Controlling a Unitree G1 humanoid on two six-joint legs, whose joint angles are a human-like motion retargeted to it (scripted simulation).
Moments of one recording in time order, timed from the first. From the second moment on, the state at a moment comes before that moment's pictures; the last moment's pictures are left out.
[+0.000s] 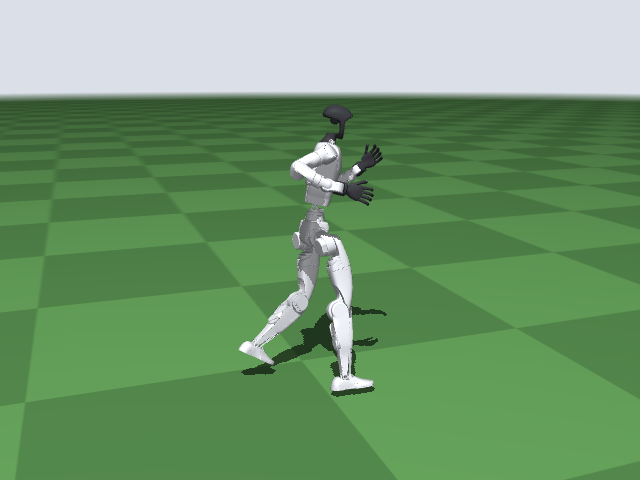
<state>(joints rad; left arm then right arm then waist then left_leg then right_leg) -0.19 0.64 -0.21 -0.71 -0.64 -0.24 0.07 0.80 -0.71 -0.18 -0.59 0.49 -0.22 0.02 -0.44 0.04 0.14 0.02 -0.01 0.12 0.81 -0.42 0.08 -0.19 -0.27 -0.07 0.11 -0.01 0.17</state>
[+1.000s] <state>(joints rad) -0.04 0.55 -0.18 -0.36 -0.59 -0.21 0.20 0.00 -0.81 0.26 -0.25 0.28 -0.24 -0.17 -0.23 0.12 0.28 -0.21 0.07 0.07 1.27 -0.44 0.16 -0.29 -0.14 -0.26 0.61 -0.58 0.01</state>
